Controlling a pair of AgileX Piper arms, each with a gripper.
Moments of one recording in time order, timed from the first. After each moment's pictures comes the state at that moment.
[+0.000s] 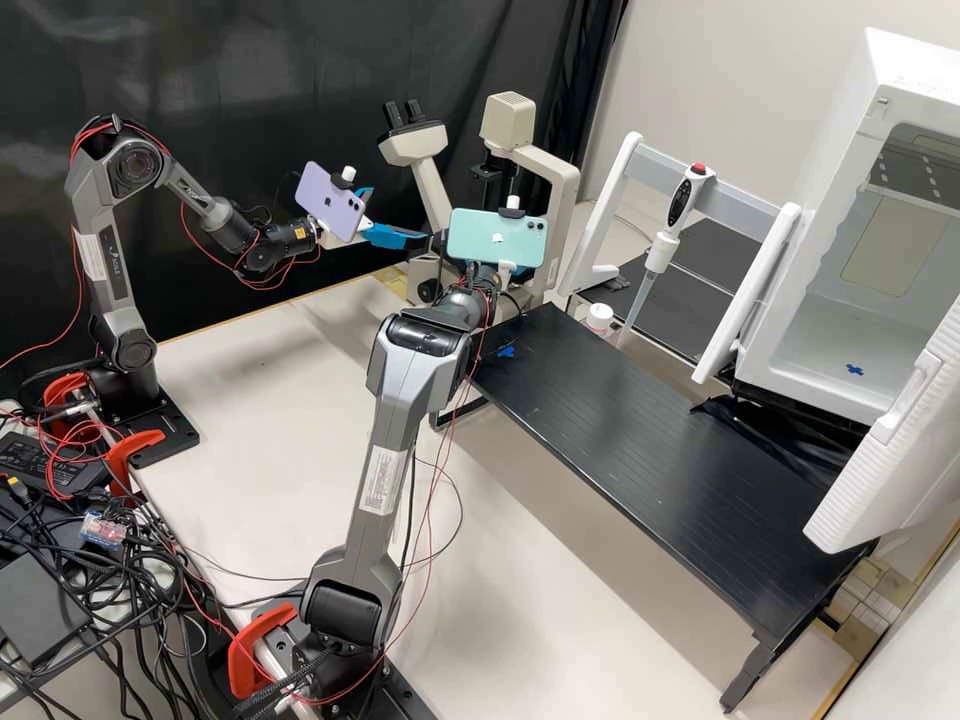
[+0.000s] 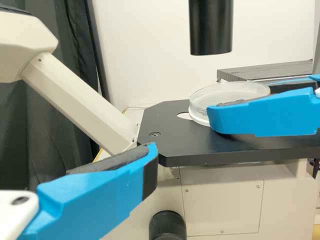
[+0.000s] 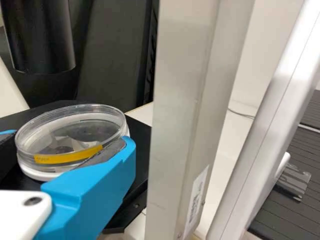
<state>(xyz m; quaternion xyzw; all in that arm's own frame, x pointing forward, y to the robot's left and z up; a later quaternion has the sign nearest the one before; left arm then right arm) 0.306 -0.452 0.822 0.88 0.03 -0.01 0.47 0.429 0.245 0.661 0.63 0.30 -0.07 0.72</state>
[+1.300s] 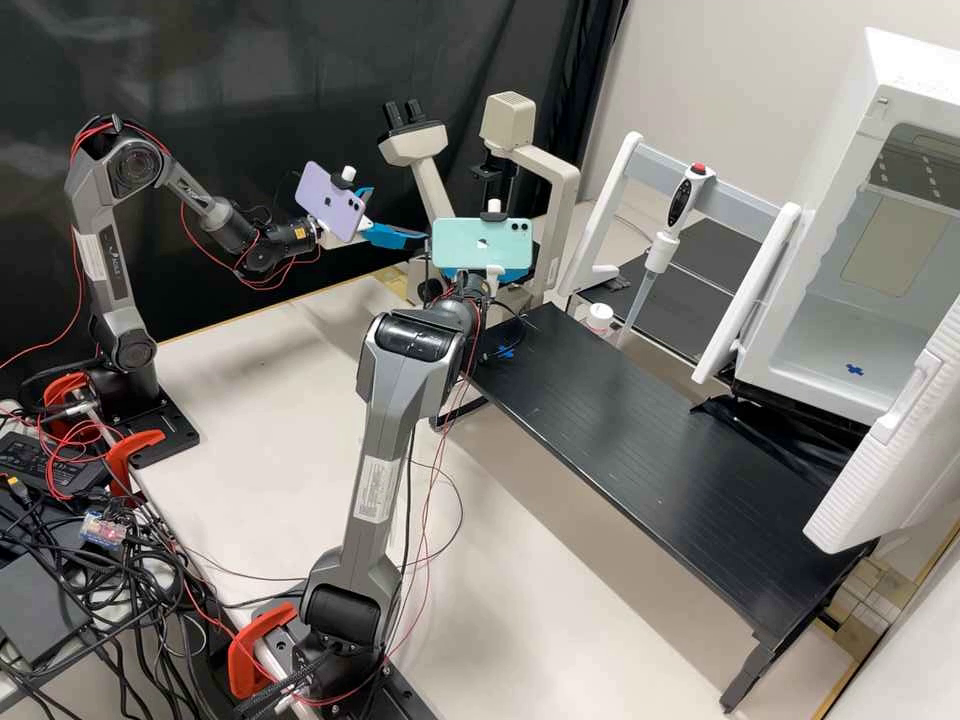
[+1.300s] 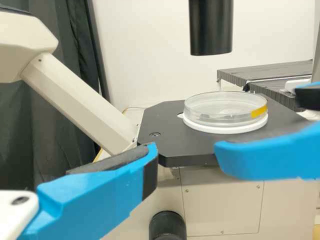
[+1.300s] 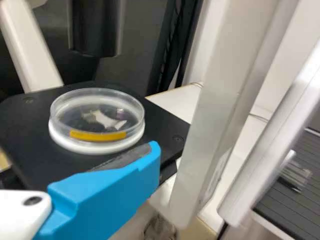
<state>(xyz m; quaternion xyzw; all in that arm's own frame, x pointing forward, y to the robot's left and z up) 0.306 -0.452 0.822 0.88 0.02 0.00 0.47 0.384 0.236 0.669 0.58 0.32 -0.05 0.75</state>
